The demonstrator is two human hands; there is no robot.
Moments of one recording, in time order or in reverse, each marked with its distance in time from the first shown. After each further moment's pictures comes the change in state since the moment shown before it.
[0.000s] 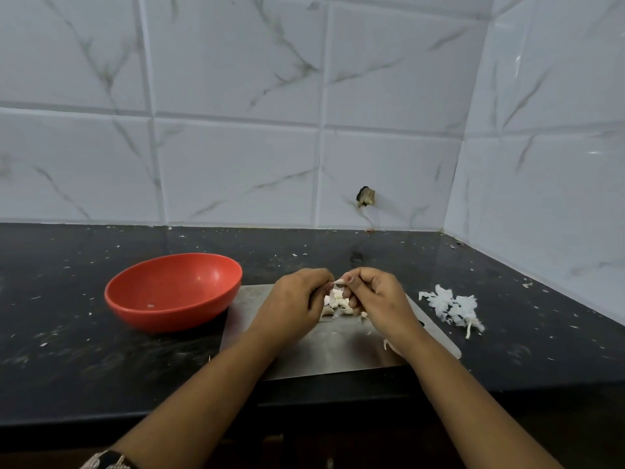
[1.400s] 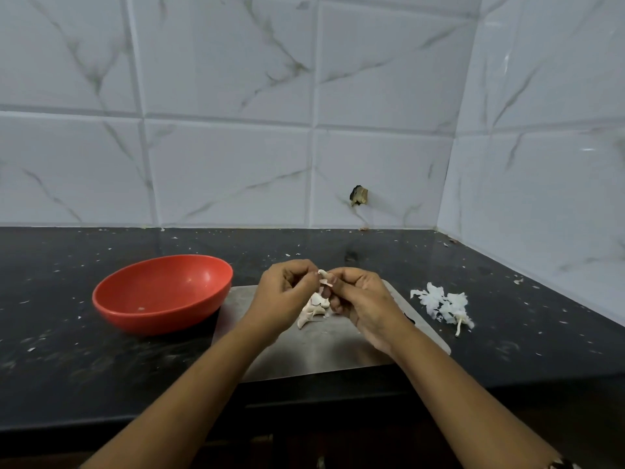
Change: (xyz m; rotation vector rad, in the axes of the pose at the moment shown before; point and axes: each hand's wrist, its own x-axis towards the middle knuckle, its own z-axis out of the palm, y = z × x) left_hand 0.007 0.020 -0.011 -0.573 0.073 -0.288; right_hand -0.003 -0.014 0.006 0.370 -0.163 0.156
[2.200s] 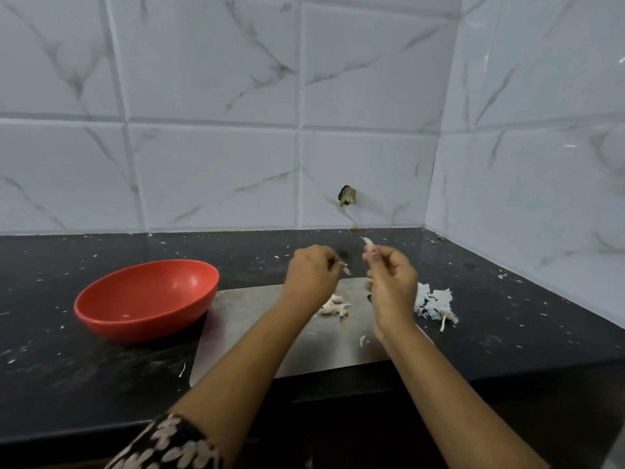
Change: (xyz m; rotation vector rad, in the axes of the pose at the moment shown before) left_hand 0.049 -0.001 0.054 0.590 -0.017 -0.055; right_hand 0.005 0.000 -0.027 -0.151 0.733 -0.290
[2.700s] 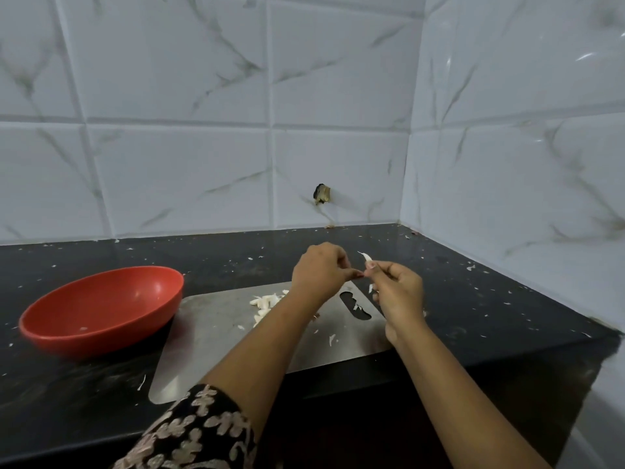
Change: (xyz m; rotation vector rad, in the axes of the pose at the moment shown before) left_hand 0.025 0.030 0.047 -0.011 -0.179 0.012; right_hand 0.020 0.004 -0.053 -0.097 0.036 0.178
